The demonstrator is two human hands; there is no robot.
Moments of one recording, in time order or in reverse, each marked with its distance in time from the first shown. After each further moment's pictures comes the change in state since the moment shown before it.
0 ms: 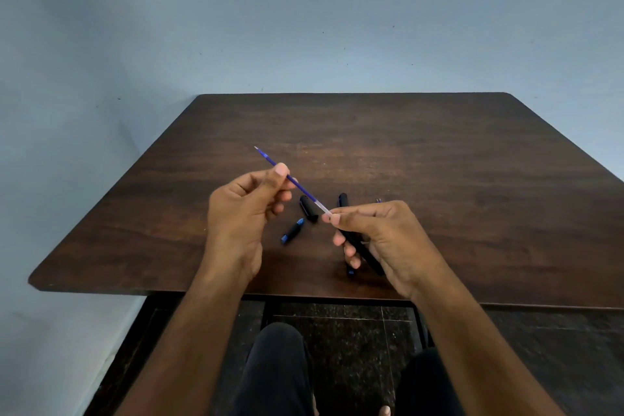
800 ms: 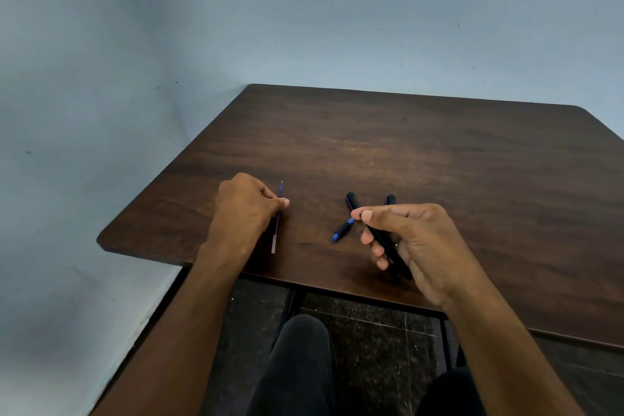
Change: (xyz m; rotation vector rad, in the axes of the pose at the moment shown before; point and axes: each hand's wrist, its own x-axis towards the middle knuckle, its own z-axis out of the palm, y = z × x) left_hand 0.037 0.007 -0.065 1.078 0.175 -0.064; right_hand 0.001 -0.009 0.027 -0.011 -0.031 0.040
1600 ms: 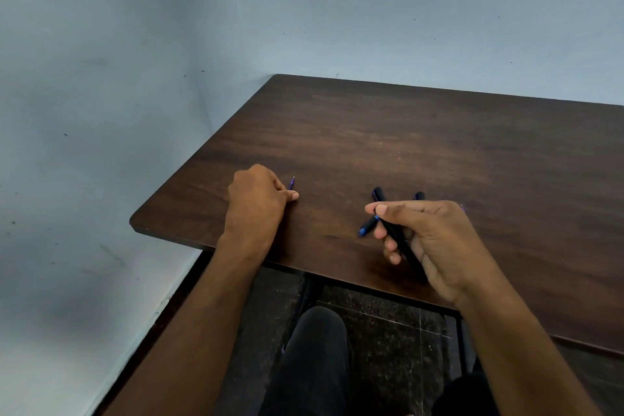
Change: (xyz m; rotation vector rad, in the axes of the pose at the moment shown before) left_hand 0.011 -0.020 -0.008 0.102 0.042 -0.034; right_hand 0.012 0.008 0.016 -0.012 0.019 0.037
